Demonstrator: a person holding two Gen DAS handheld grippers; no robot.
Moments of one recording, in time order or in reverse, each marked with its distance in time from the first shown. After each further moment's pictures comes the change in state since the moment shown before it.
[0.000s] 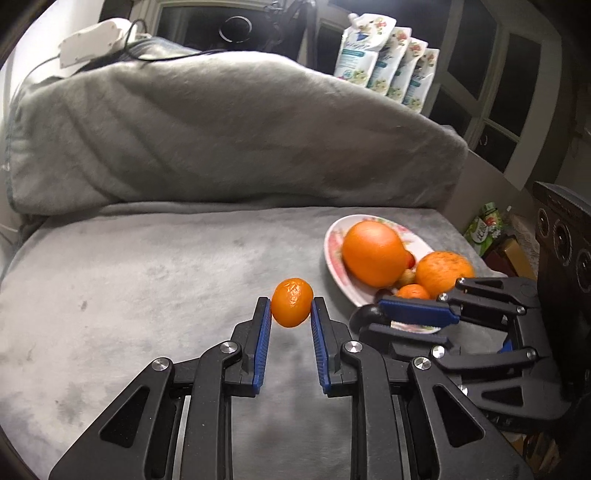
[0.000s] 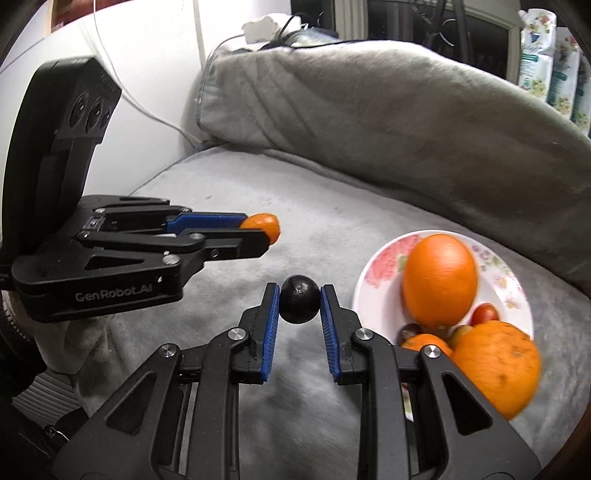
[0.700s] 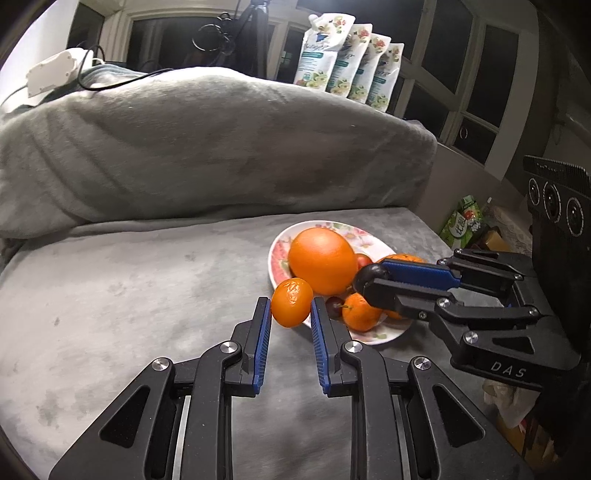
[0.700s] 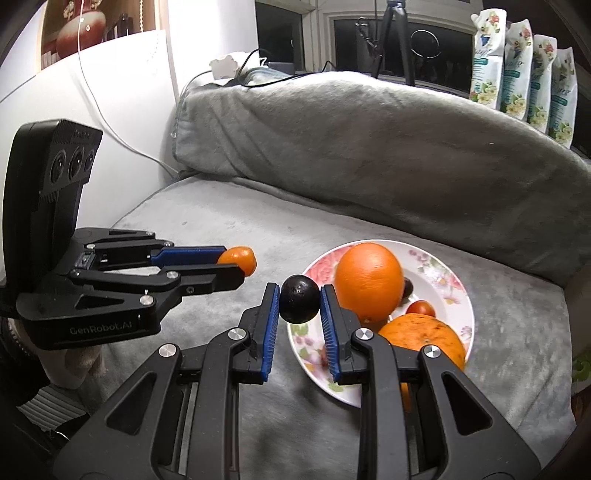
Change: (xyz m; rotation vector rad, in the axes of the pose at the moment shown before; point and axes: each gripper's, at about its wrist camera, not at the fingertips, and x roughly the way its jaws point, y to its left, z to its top) left arm 0.000 -0.046 0.005 0.053 -0.016 -0.050; right arm -0.050 -0.039 -0.004 0.058 -0.080 -0.059
